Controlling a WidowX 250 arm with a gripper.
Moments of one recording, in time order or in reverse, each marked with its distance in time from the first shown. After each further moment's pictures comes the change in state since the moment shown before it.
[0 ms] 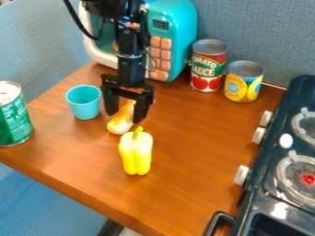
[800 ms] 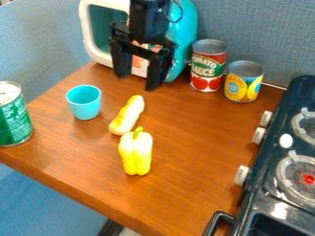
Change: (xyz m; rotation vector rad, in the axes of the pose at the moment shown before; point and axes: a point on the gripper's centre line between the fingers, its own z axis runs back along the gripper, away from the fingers) arm -0.065 -0.051 0.094 0.051 -0.083 -0.159
